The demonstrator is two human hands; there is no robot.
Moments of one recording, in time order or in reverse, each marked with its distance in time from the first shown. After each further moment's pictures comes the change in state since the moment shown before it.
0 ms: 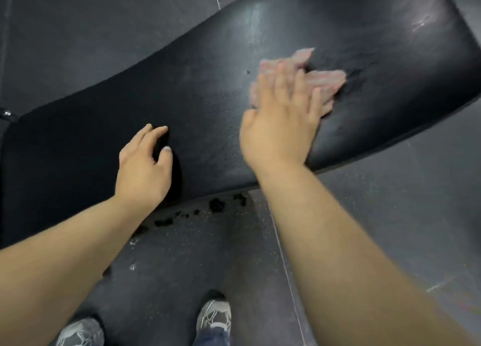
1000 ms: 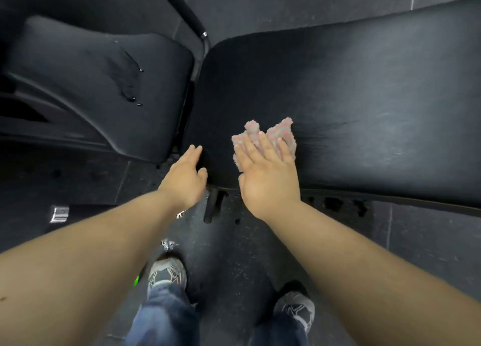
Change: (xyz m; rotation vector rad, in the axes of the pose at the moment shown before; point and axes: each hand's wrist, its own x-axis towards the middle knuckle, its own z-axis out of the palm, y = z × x) left_hand -0.044 -0.322 -0.123 0.075 -0.181 -0.460; right_hand -0.176 -0.299 0.128 0.016 -0.486 -0.904
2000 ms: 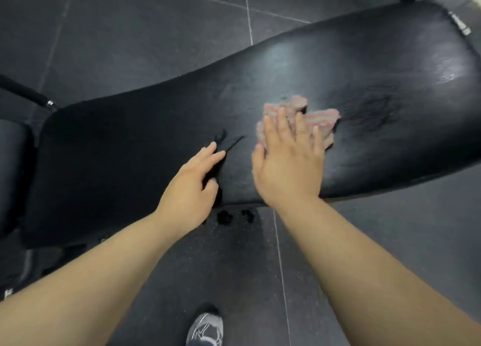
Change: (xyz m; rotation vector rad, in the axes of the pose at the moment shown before) left_hand -0.119 0.313 0.109 -0.136 -0.035 0.619; right_hand -0.187 0.267 -0.117 0.008 0.436 0.639
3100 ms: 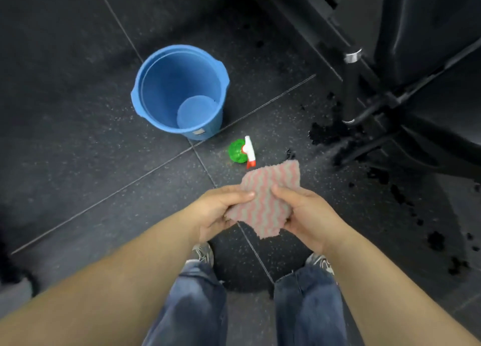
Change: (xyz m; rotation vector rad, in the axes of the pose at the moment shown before) left_hand -0.560 -0.344 -0.069 -1.526 0.526 -0.850; right_hand -0.435 -0.396 0.113 0.954 -1.645 0.033
